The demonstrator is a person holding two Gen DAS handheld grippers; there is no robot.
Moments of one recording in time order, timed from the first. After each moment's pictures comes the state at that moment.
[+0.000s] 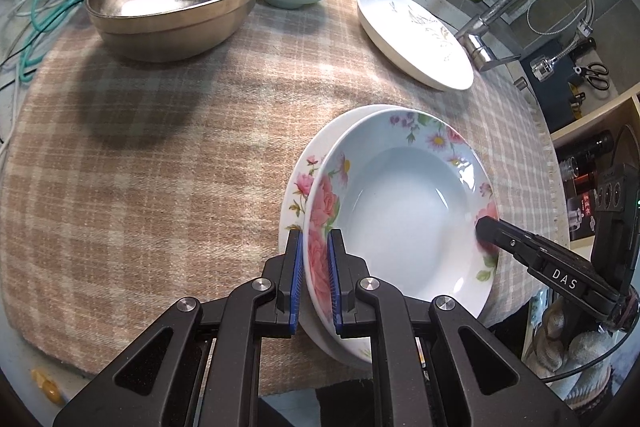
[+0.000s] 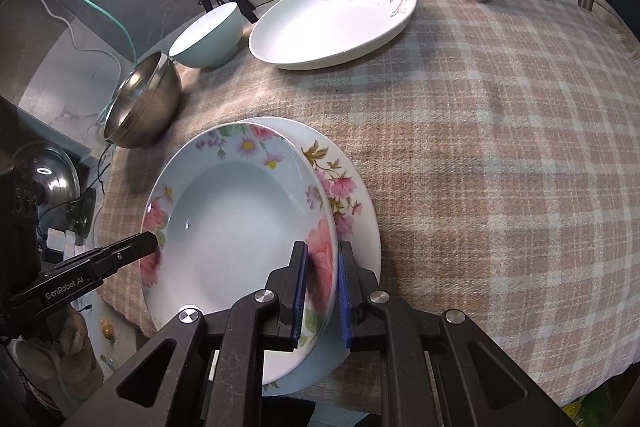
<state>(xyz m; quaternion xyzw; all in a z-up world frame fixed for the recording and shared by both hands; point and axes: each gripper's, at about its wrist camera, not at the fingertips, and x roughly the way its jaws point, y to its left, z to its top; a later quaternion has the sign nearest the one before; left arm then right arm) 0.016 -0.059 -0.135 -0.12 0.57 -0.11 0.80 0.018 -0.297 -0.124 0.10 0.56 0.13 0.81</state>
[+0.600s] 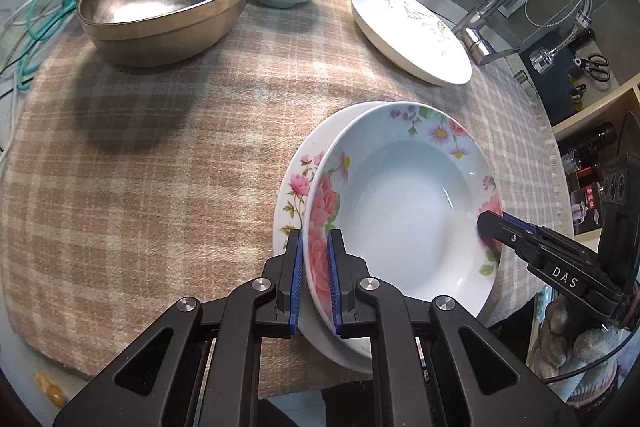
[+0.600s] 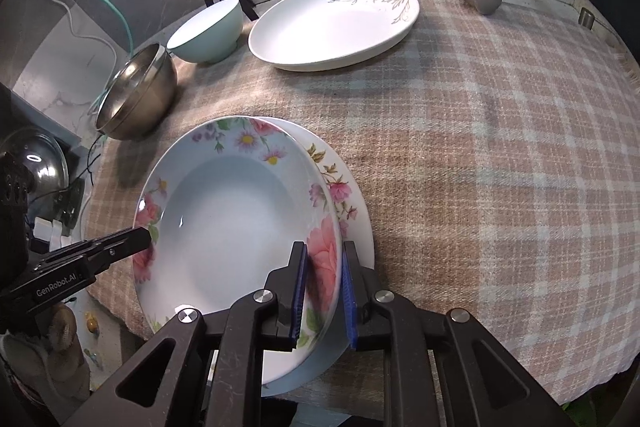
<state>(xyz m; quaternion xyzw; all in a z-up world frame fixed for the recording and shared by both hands) 0.016 -0.063 -0.136 -0.11 0.57 -0.11 0.81 0.019 -0.292 -0.121 0.07 0.56 0.12 0.82</state>
